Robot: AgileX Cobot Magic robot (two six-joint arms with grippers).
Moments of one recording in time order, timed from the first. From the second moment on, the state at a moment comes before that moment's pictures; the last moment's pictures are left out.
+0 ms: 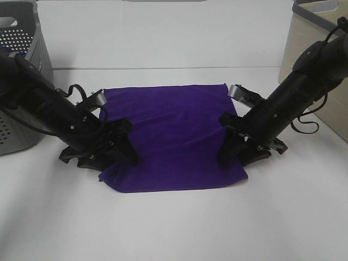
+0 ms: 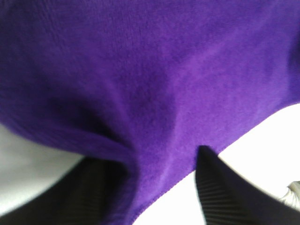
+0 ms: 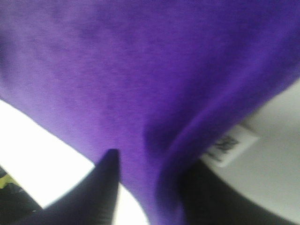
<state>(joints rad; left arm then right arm) -0.25 2.17 -1.14 -0.93 0.74 0.52 0.17 2.21 -1.23 0.74 0.92 -0.49</state>
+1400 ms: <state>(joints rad) -0.26 2.13 -1.59 -0.58 0.57 0.41 0.17 2.29 -1.95 0.54 0.95 -0.40</state>
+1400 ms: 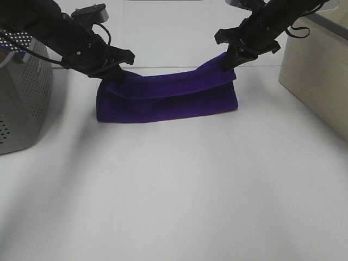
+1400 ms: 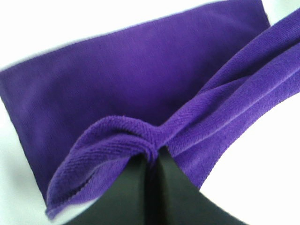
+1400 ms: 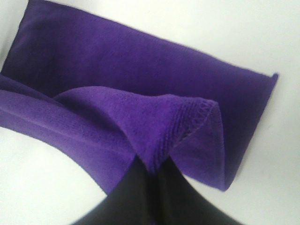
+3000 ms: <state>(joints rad) -0.12 2.43 -2.00 -0.33 0.96 0.17 0.17 2.41 -2.24 0.47 1.17 -0.33</state>
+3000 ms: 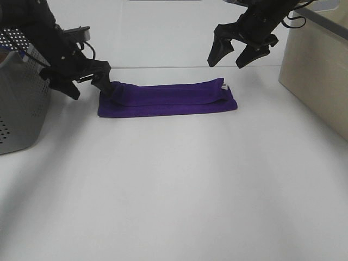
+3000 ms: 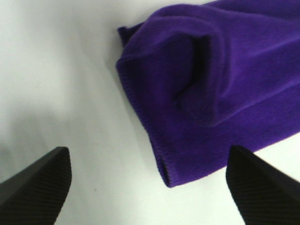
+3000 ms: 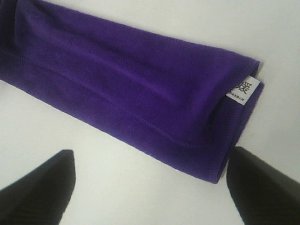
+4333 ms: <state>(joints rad) -0.15 2.56 -2.05 -0.68 0.95 0.28 0.17 2.41 -2.24 0.46 1.19 -0.32</state>
